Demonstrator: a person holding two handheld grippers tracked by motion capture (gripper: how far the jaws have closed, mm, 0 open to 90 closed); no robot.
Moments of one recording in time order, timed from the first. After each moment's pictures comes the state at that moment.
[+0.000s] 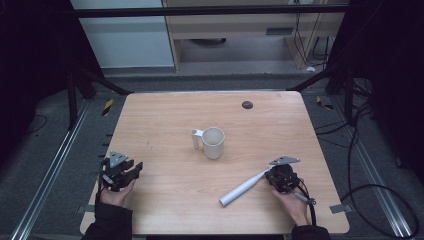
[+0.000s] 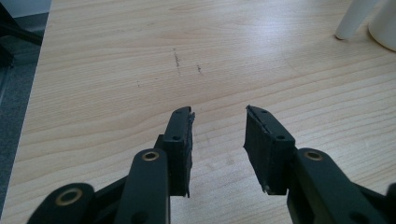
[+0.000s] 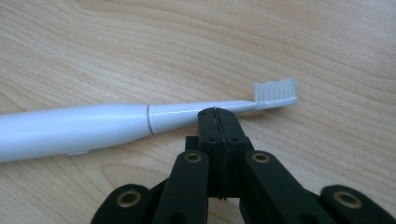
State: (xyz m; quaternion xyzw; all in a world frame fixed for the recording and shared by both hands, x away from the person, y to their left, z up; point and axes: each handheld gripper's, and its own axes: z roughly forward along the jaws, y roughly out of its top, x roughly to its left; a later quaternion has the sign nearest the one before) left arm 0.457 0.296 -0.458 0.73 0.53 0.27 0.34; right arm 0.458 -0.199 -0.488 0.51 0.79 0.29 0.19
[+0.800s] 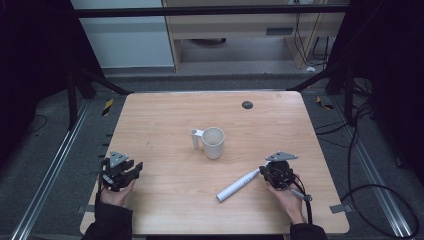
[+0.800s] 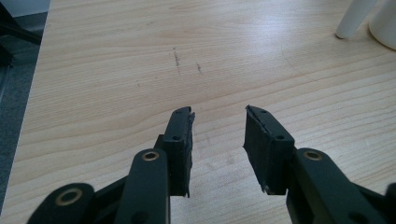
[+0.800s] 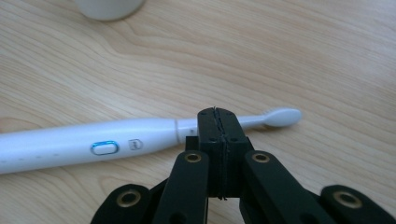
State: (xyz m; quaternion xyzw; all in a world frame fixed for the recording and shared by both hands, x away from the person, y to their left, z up) left arm 0.458 0.296 -0.459 0.73 0.52 0.27 0.34; right arm 0.461 -0.186 -0.472 0.49 0.78 0.34 0.19
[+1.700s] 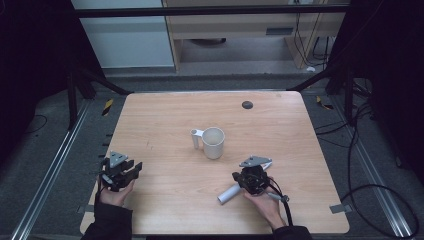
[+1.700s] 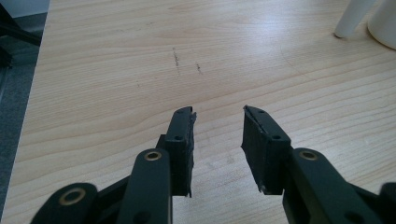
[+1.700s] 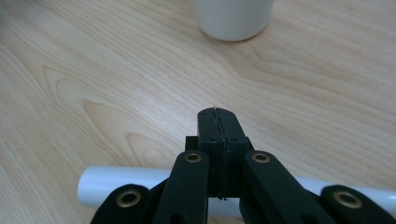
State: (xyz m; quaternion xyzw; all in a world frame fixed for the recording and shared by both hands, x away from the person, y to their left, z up) left arm 0.458 0.296 -0.458 0.73 0.52 0.27 0.34; right arm 0.450 -0.118 -0.471 0.43 0.81 0.38 0.13
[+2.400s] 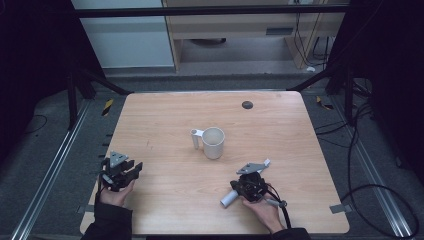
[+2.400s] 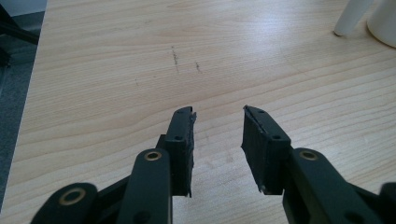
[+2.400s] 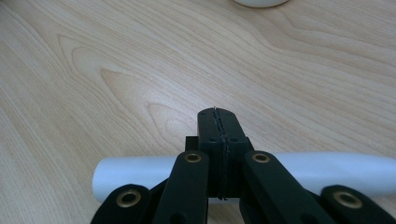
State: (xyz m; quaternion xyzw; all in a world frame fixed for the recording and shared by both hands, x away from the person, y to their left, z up) left arm 0.458 0.296 -0.459 0.73 0.52 0.27 0.34; right arm 0.437 -0.114 -0.483 0.41 0.83 0.36 0.11
